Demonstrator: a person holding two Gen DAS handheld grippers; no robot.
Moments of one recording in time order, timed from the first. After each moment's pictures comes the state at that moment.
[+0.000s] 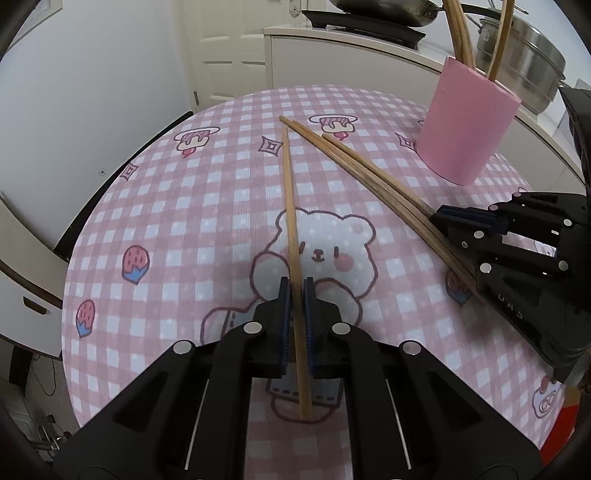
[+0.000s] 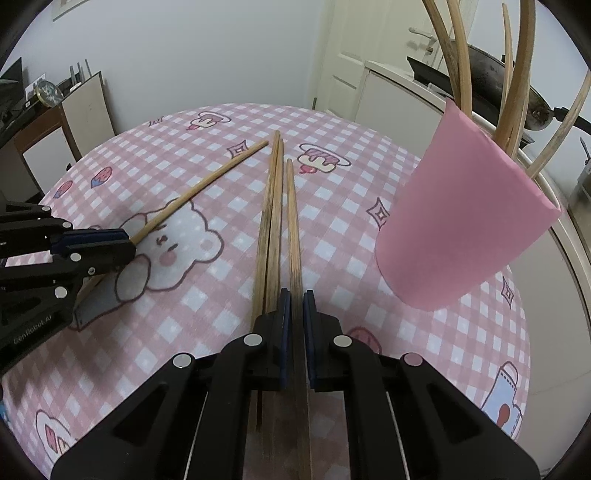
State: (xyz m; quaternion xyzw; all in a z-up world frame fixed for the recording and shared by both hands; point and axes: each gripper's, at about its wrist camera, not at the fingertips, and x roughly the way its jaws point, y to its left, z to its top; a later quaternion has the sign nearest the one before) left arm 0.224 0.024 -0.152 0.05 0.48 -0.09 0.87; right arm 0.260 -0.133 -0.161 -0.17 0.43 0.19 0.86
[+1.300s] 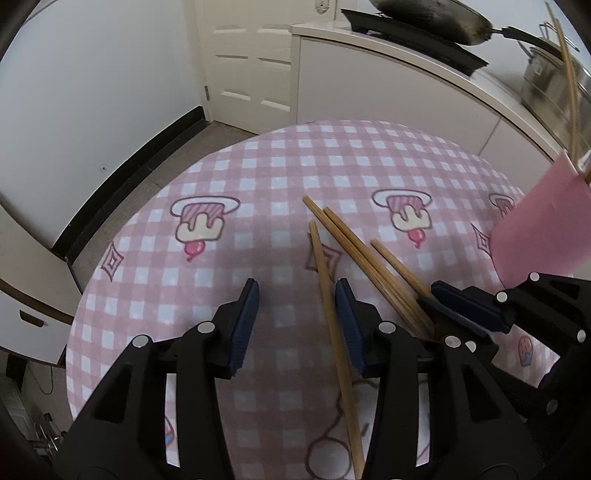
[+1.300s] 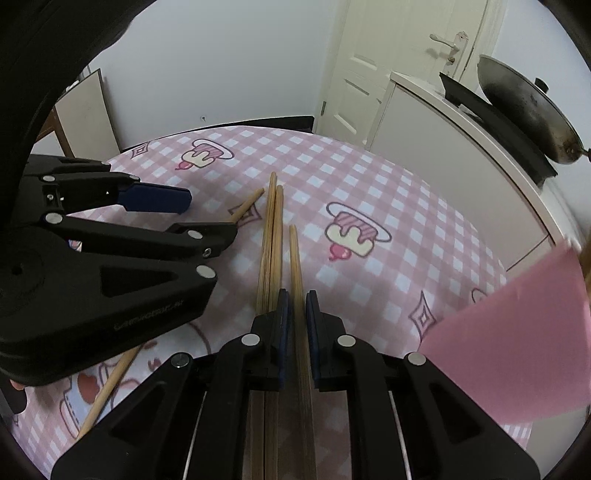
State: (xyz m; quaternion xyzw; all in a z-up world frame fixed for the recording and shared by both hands) left arm 0.360 0.041 -0.151 0.03 0.49 -0.06 0.87; right arm 0.324 -0.078 -0.161 -0.19 0.43 0.20 0.86
